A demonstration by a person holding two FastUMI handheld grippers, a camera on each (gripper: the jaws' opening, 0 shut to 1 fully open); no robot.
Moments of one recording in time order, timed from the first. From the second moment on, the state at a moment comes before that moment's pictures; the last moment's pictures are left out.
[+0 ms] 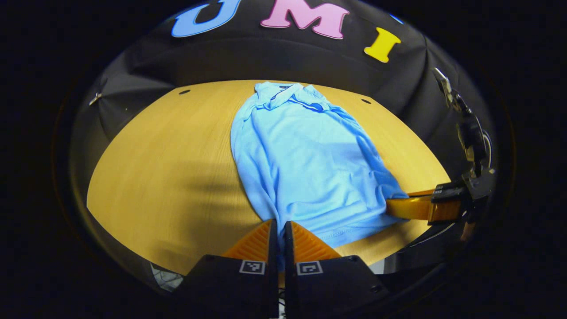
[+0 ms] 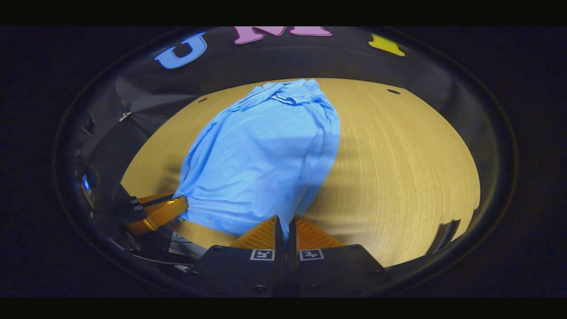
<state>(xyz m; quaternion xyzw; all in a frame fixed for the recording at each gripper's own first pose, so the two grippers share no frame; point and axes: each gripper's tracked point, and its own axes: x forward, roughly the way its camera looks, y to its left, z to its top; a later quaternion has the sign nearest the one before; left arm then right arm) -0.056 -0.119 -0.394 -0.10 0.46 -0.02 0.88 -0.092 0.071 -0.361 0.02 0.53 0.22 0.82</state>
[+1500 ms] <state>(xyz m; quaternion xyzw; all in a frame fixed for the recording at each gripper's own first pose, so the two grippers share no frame) 0.192 -0.092 -0.225 -0.05 0.37 -0.05 0.93 0.192 0.121 -0.224 0.06 0.40 0.28 0.87</state>
